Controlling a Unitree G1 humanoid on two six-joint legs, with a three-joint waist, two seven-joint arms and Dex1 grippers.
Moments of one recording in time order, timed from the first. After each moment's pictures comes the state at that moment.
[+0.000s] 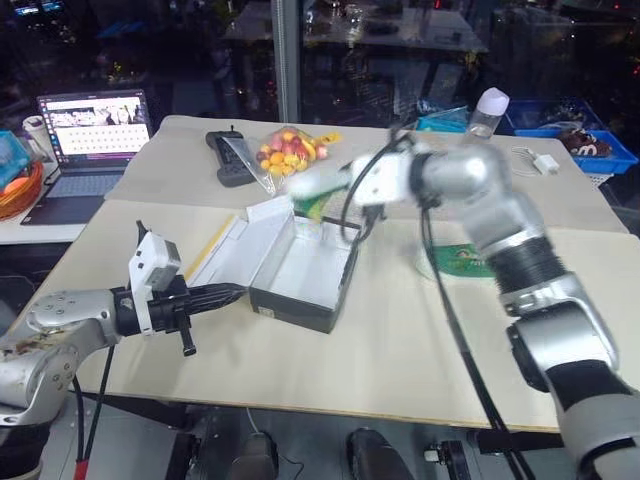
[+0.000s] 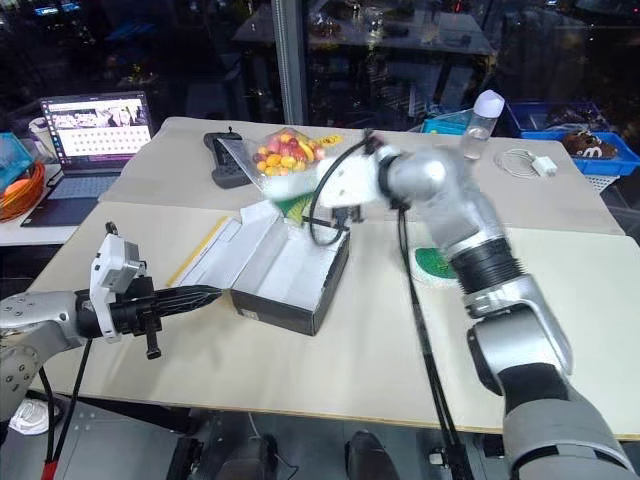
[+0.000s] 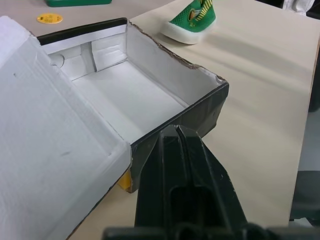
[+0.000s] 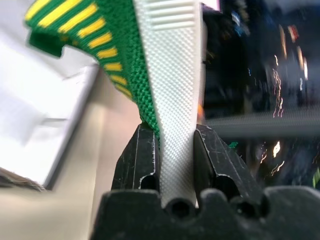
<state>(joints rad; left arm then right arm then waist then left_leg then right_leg) -0.14 0.90 0.25 -0.39 -0.75 0.64 -0.97 -1.14 -0.60 0.14 0.30 -0.18 0.08 0.98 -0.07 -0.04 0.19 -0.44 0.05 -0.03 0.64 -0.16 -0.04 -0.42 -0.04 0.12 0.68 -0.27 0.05</state>
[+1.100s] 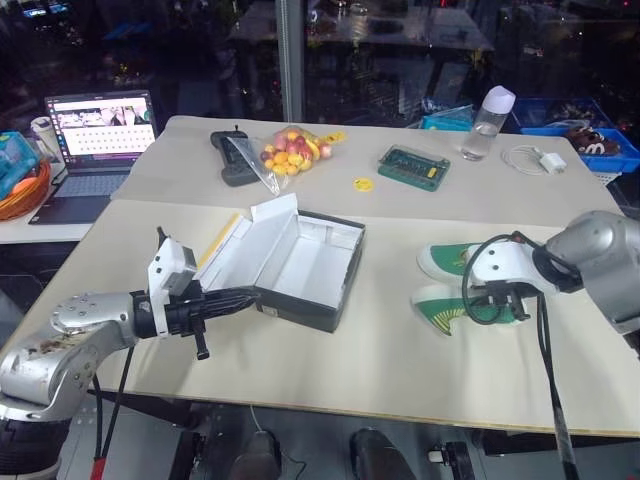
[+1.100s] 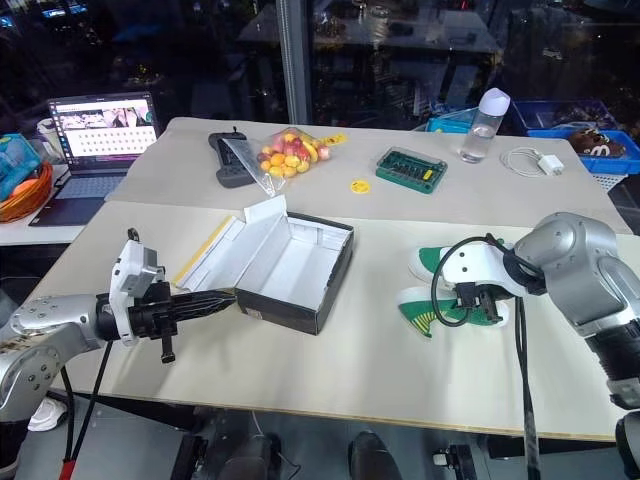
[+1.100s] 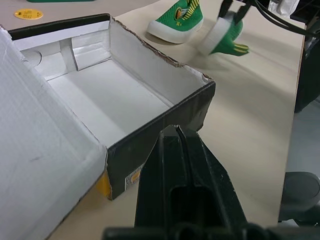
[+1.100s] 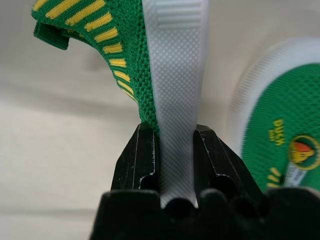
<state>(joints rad) -0.17 0.86 0.19 -0.38 -0.73 0.64 -0.99 -0.73 -1.07 0.35 0.13 -0.20 0.21 1.41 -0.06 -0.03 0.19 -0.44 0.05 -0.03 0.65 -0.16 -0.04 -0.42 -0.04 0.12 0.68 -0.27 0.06</state>
